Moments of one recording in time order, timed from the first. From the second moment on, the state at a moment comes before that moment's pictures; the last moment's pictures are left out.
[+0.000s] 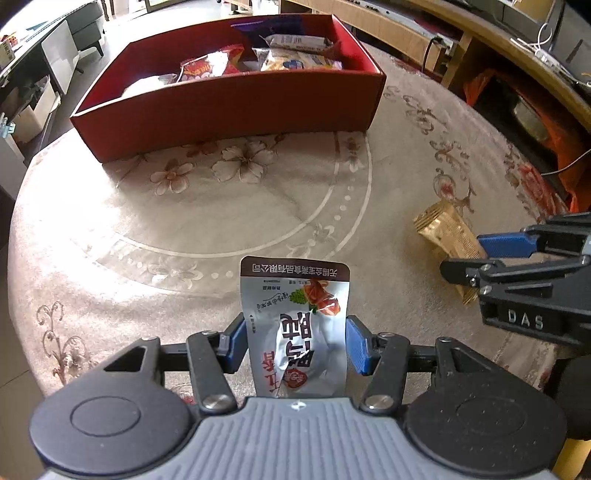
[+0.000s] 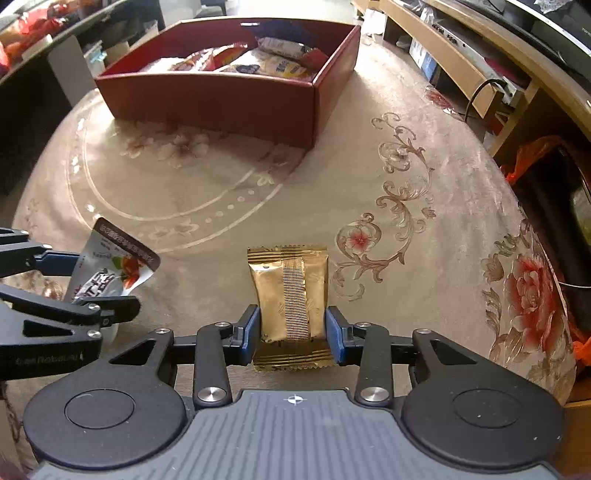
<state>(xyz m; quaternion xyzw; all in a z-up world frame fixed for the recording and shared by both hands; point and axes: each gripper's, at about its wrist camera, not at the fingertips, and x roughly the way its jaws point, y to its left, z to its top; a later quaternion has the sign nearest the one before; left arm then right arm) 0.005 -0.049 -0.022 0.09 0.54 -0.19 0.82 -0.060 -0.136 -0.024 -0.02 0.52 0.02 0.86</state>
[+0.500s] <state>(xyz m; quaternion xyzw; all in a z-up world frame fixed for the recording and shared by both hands) 0.022 -0.031 -0.001 0.04 0.52 -0.17 0.84 -0.049 -0.116 -0.003 -0.01 0.48 0.04 0.88</state>
